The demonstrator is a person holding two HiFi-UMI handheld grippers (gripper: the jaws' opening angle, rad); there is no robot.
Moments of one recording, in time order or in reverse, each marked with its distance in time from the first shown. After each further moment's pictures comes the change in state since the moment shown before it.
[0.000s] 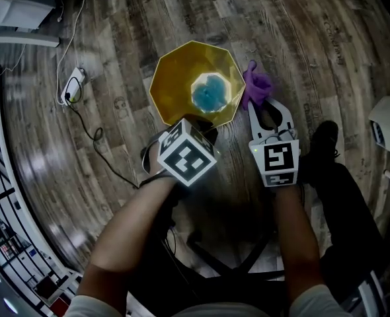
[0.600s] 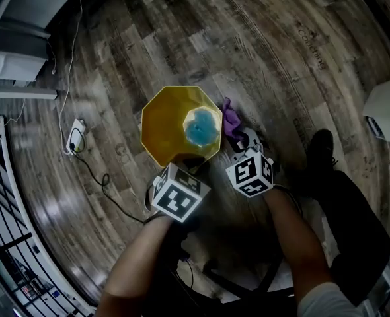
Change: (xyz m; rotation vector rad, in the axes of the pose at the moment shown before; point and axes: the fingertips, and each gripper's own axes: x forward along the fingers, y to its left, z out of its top) left arm -0.001 0.006 0.016 0.036 -0.040 0.045; right arm 0.048 0.022 -0.052 -0.140 0.113 0.115
